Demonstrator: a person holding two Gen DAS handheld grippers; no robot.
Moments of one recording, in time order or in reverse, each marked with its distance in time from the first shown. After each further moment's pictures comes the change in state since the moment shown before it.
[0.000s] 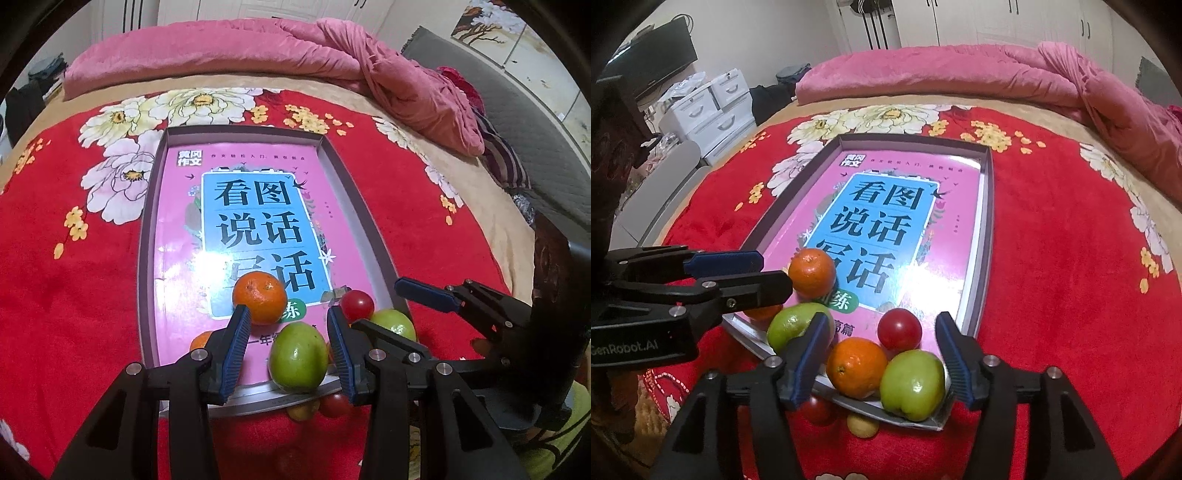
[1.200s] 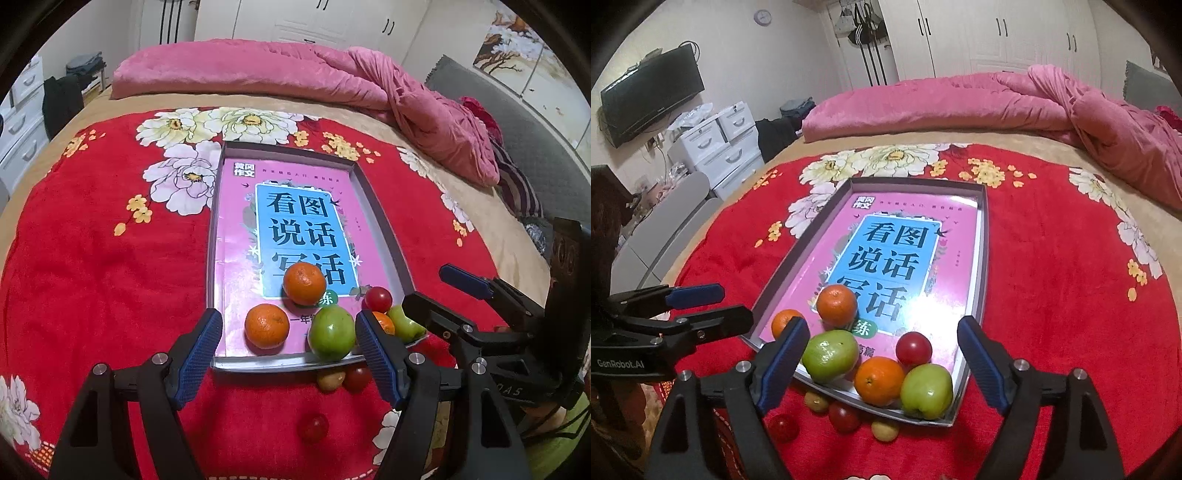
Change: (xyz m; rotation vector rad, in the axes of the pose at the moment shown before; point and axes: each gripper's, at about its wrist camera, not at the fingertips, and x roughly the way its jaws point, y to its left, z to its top) left arm -0.052 0.025 -0.027 -0.086 -0.099 0.071; right arm -0.040 0.007 0.003 0.032 -0.134 0.024
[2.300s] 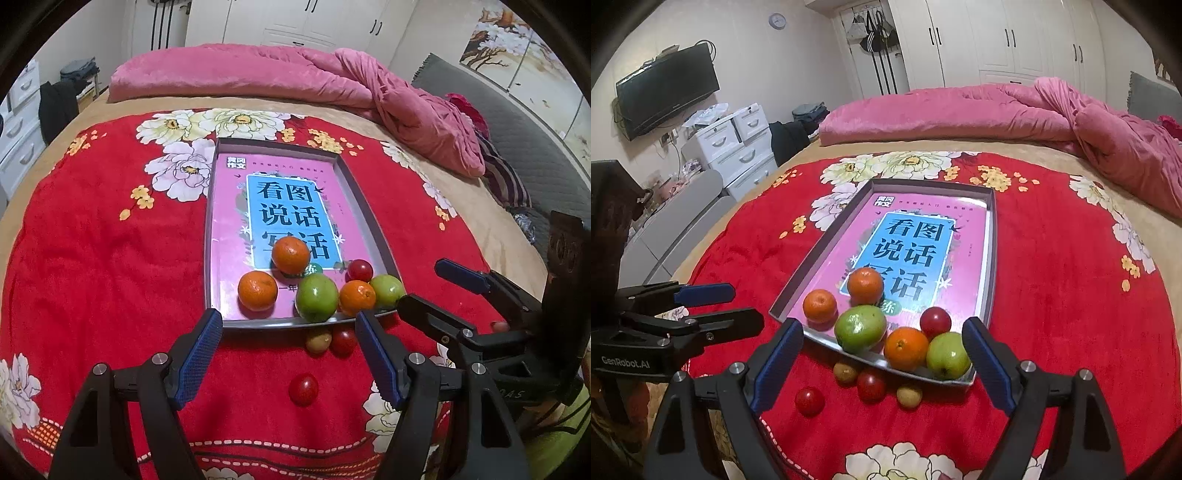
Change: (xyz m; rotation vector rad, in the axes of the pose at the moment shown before) left arm -0.030 -0.007 -0.031 0.032 -0.005 -0.028; right arm -0.033 0.023 -0.027 -0.030 -0.031 0.018
